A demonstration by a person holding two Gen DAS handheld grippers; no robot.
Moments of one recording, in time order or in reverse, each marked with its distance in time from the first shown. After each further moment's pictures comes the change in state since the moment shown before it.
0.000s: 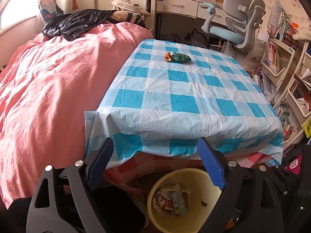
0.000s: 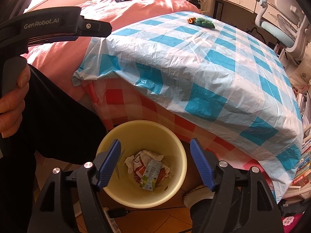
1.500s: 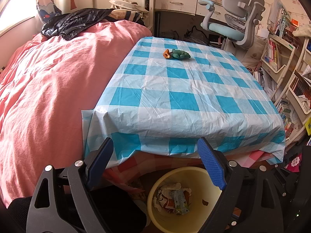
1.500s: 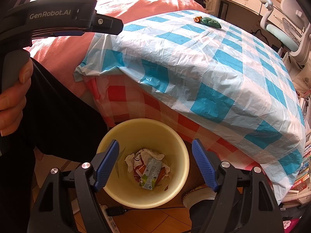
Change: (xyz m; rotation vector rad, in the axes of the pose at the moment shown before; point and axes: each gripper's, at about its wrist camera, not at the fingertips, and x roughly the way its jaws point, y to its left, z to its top) left arm 0.004 -0.002 -0.002 0.006 0.009 0.003; right arm 0.008 0.007 0.002 -0.031 0.016 0.005
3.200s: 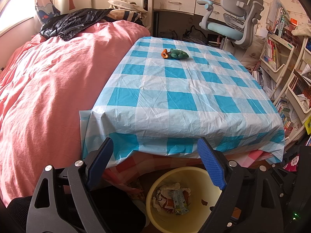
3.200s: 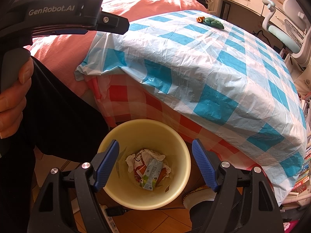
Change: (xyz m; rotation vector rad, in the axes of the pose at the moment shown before) left arm 0.000 -0.002 0.000 0.000 0.002 0.001; right arm 0.002 0.002 -0.001 -0.005 0.000 0.001
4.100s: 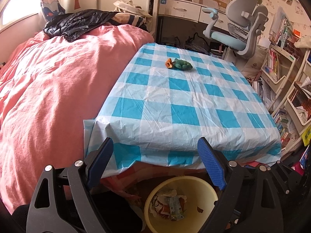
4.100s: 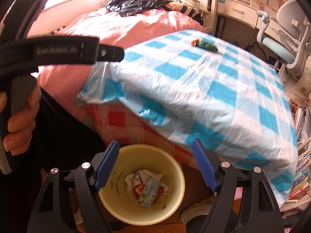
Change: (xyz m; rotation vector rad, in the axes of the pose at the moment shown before) left arm -0.004 0.009 0.017 -0.052 -0.038 -0.005; right arm -0.023 -0.006 0.031 0.016 -0.140 -0.013
